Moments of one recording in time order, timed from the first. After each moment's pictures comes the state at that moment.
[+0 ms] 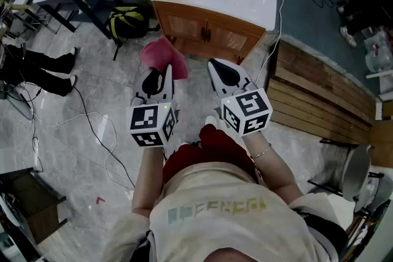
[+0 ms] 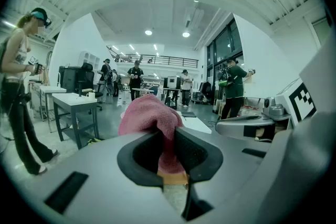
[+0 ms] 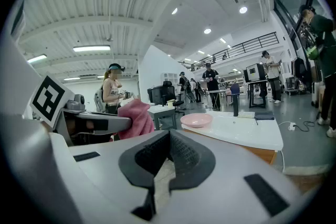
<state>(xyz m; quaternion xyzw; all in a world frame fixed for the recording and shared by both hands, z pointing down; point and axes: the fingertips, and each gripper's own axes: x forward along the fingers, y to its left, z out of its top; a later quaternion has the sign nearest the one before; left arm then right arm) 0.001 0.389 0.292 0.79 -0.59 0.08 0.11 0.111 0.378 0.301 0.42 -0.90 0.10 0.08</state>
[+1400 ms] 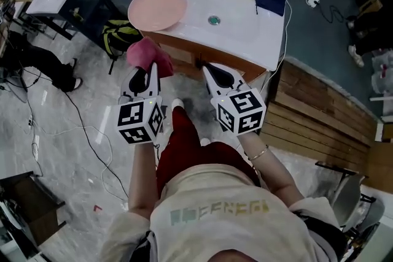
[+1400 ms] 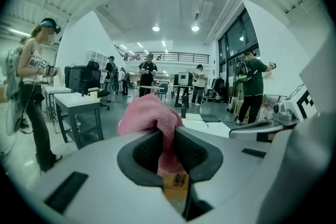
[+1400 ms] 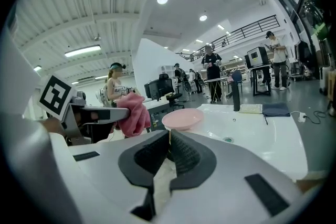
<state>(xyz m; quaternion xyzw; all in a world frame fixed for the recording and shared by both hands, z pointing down) 0.009 0.171 0.311 0.75 -0.64 0.09 0.13 0.146 0.164 0.340 0.39 -0.90 0.16 0.10</state>
